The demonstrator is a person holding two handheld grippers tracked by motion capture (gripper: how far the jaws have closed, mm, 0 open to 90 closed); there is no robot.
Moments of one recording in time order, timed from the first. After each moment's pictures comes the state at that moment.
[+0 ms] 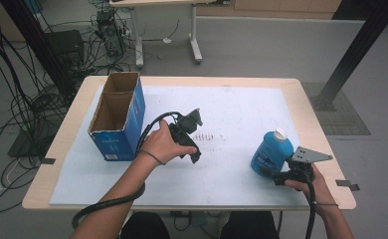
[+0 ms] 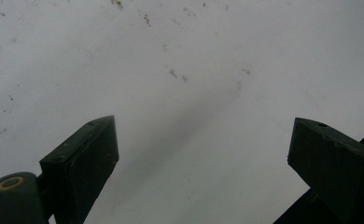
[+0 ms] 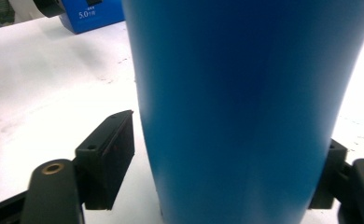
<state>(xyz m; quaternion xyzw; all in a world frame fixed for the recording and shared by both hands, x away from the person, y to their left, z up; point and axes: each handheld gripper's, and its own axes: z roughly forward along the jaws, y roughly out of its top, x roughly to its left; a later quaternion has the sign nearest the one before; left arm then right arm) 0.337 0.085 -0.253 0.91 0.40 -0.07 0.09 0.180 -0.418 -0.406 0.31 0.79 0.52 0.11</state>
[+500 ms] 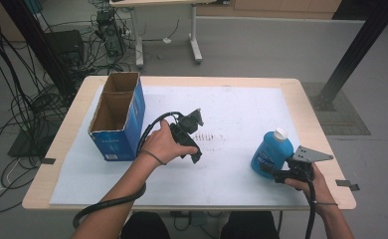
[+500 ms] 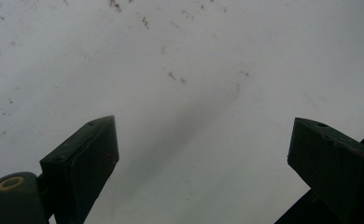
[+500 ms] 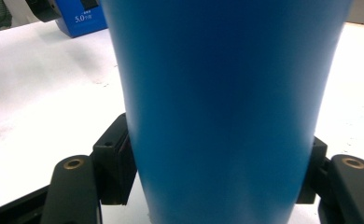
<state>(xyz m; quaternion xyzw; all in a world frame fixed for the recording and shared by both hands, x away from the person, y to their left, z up) 0.337 0.084 -0.252 0.91 0.40 -0.07 0.10 0.180 -0.420 -0.408 0.31 0.78 0.53 0.12</state>
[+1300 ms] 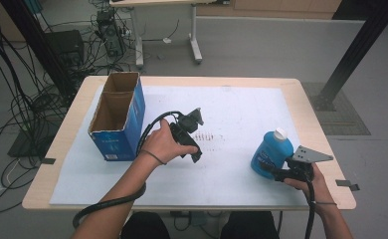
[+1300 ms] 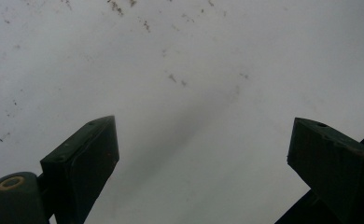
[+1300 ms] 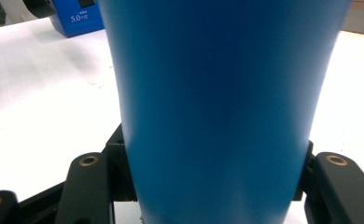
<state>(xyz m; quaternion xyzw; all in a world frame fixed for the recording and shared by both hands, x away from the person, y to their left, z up) 0.336 0.084 -0.250 0.91 0.40 -0.06 0.10 0.178 -0.419 -0.410 0.31 0.78 0.53 0.13</state>
